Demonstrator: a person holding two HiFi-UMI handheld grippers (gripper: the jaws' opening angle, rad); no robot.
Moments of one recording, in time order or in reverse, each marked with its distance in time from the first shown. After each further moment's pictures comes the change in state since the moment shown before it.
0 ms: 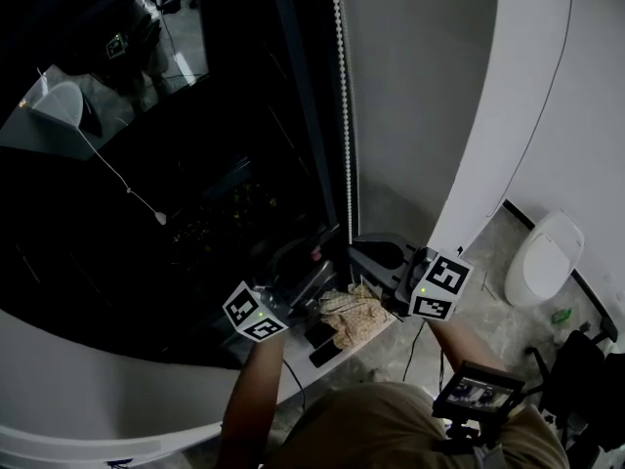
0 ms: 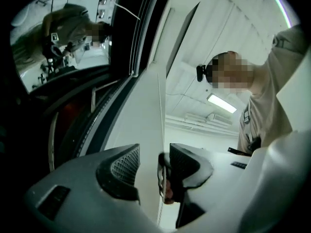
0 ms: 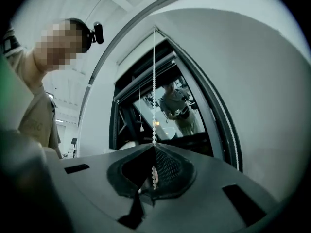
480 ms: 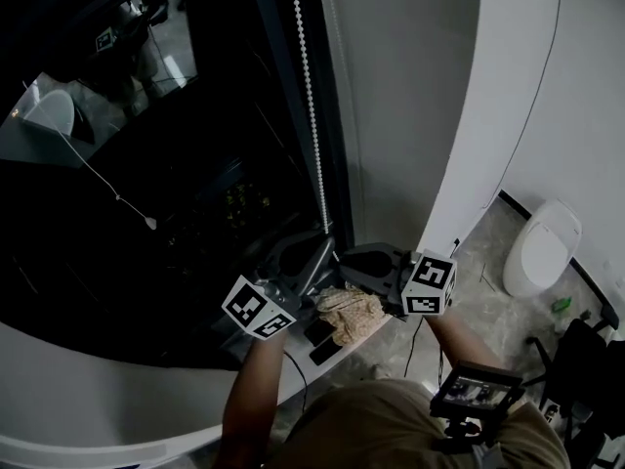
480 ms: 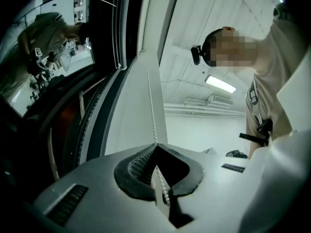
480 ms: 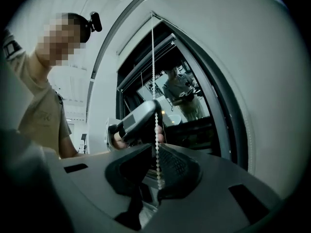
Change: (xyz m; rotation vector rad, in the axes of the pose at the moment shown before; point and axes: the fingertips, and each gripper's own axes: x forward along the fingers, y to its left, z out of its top) left arm 0.035 -0.001 0.003 0.164 0.118 0.048; right arm -0.010 0.001 -0.056 0.044 0.132 0.082
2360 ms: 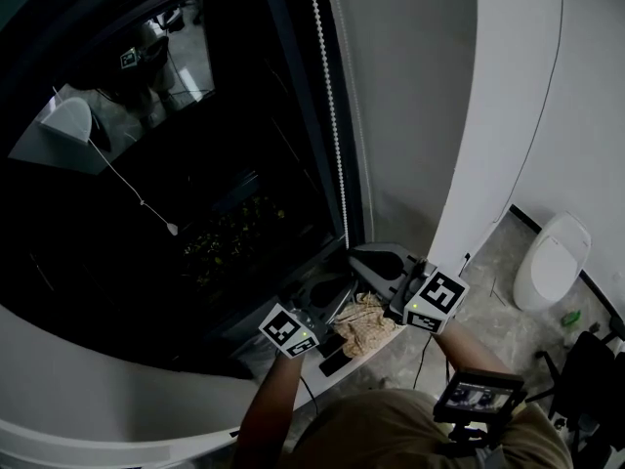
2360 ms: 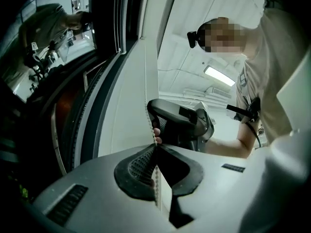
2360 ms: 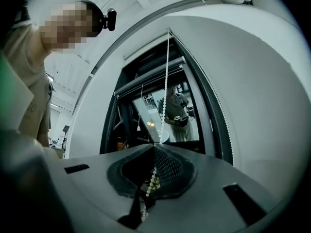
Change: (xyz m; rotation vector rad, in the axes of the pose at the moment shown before) left arm -0.027 -0.030 -0.088 -0.031 0.118 -0.026; right arm -0.001 0.008 0.065 -0.190 -0.155 -0.164
